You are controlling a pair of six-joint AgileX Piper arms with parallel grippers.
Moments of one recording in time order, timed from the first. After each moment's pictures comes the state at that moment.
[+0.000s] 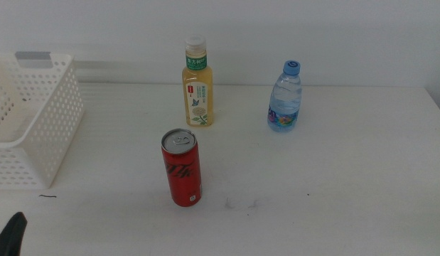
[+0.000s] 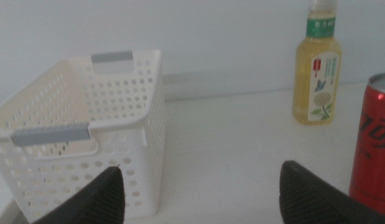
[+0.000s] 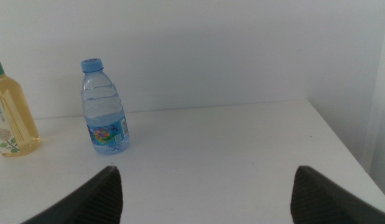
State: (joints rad) left arm -0.05 0.00 0.00 -0.02 0.17 0.06; right arm 0.05 0.01 0.00 -0.14 0.17 0.23
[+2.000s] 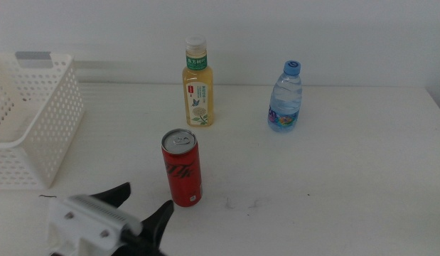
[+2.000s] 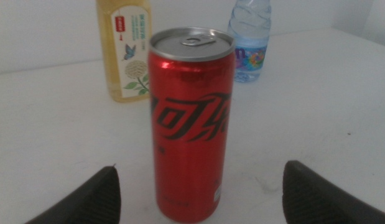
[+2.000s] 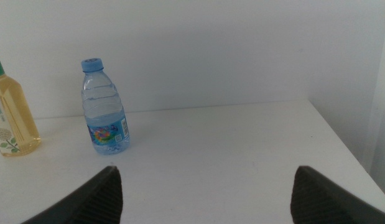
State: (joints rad) left arm -0.72 1.44 -0.03 -0.23 -1.14 -0.06; right arm 0.05 0.01 0.00 -0.14 0.17 0.23
